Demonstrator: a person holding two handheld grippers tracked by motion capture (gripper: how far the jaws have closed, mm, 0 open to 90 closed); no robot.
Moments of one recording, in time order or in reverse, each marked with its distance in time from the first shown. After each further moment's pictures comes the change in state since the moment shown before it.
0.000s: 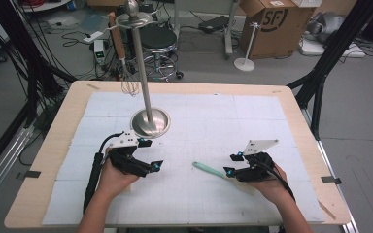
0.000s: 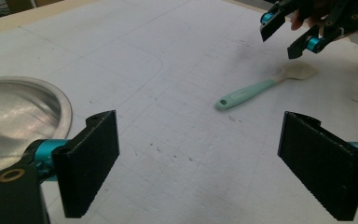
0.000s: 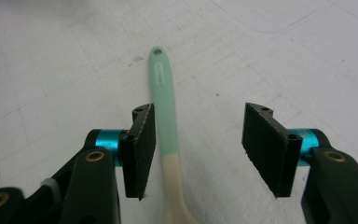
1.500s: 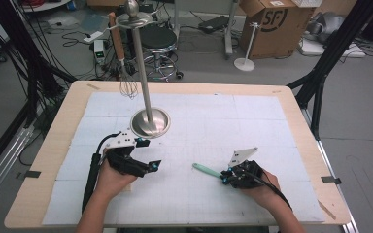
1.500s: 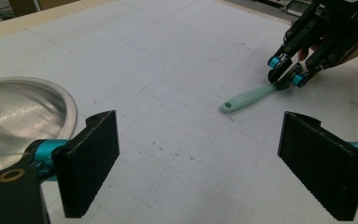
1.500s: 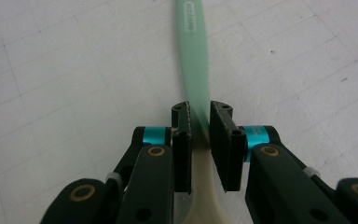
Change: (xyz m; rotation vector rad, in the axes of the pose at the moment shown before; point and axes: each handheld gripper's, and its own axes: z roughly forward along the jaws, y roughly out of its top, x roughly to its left) left arm -0.001 0.000 -0.005 -0.010 0.002 0.001; right arm 0.022 -0.007 0.027 0.213 0.019 -0.087
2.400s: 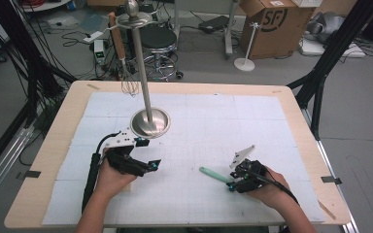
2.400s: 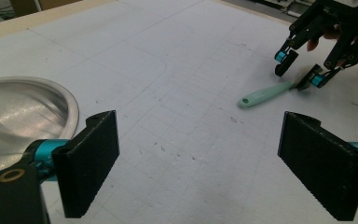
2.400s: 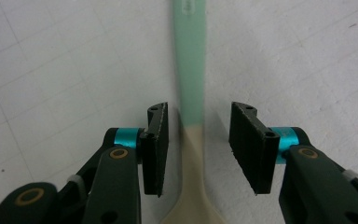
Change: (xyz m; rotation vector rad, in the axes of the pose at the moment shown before) left arm 0.002 0.000 0.000 -0.004 0.004 -0.004; right arm 0.000 0.006 -0.012 0.210 0.003 -0.003
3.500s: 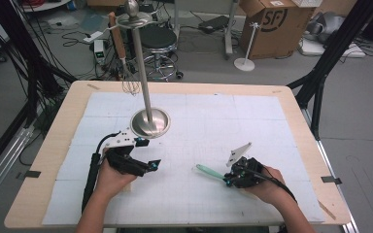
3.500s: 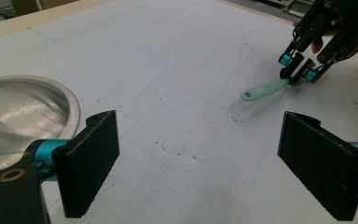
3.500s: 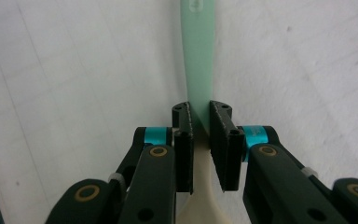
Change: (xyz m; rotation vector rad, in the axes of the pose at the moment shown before) left arm 0.000 0.000 0.000 0.007 0.003 0.001; right arm -0.002 0.011 -0.001 -0.067 0.041 -0.037
